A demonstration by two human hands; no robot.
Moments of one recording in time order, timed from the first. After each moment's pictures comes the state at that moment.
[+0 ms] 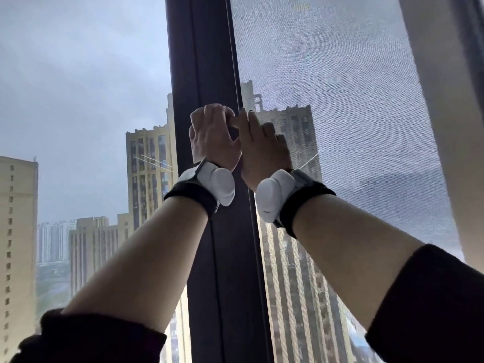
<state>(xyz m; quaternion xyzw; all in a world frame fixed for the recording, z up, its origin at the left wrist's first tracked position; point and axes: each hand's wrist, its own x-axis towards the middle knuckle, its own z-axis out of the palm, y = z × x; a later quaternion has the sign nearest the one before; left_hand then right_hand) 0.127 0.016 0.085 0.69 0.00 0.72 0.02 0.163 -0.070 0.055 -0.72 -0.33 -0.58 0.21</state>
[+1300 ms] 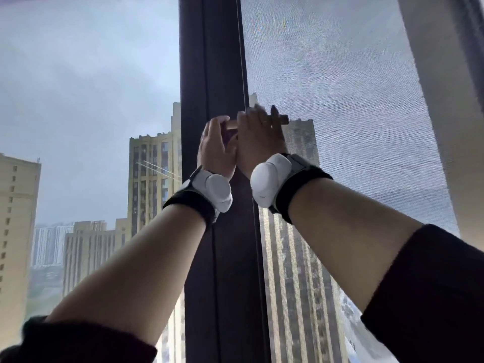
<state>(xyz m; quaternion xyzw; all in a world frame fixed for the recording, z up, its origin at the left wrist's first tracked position) 0.135 0.032 0.094 0.67 -0.08 0.72 0.16 0.158 -0.063 0.100 -0.70 -0.34 -0.60 0.18</state>
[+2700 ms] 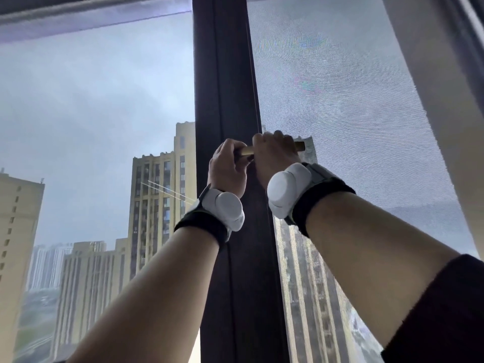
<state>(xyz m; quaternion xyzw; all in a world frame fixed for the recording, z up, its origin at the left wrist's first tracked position) 0.122 0.037 0.104 0.68 -0.09 0.70 0.19 0.138 -0.066 0.120 -0.75 -0.31 -0.56 0.15</state>
